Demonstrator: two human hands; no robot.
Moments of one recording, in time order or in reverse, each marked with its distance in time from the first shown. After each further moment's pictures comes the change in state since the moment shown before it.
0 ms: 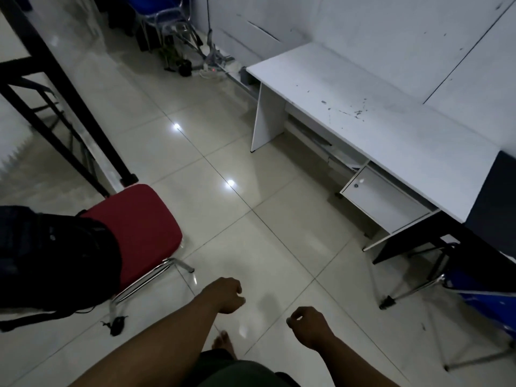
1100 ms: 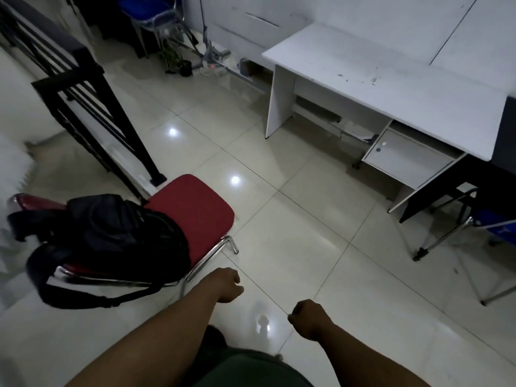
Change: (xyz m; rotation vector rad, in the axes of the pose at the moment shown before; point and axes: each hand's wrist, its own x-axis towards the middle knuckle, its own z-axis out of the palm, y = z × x) left_hand -0.125 -0.235 0.009 0.107 0.040 -0.010; right_hand -0.110 -0.134 0.221 -0.016 -0.060 0.053
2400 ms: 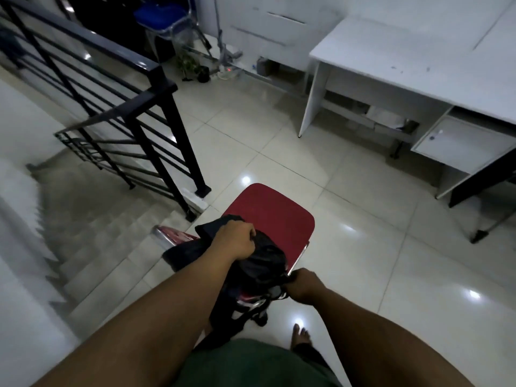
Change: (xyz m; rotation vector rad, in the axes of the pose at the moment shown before) left_hand -0.002 -0.306 -0.215 0.058 0.353 0.258; right_hand 0.006 -0.398 0.112 0.043 0.030 -0.120
